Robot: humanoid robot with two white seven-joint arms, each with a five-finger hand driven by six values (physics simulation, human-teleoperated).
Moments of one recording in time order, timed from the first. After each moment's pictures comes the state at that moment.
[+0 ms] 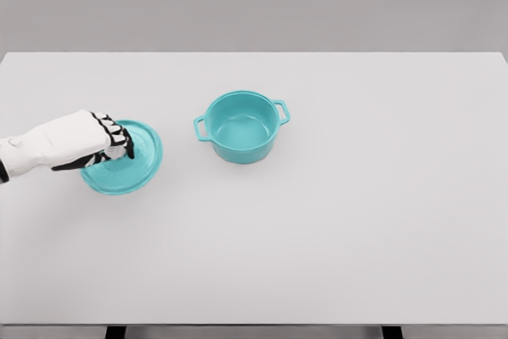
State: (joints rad) left arm -0.30 0.94 -0.40 -1.61 -0.51 -0.61 -0.28; right arm 0.06 0.00 -0.30 0.08 0.25 -0.01 0.09
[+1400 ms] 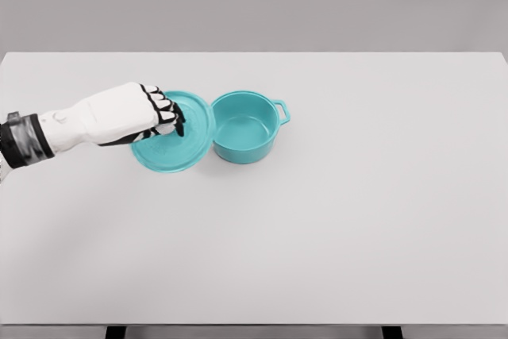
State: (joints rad) left arm -0.46 0.81 -0.49 -1.68 -0.51 -0.61 -0.28; right arm 0.06 0.00 -0.30 0.08 0.25 -0.01 0.09
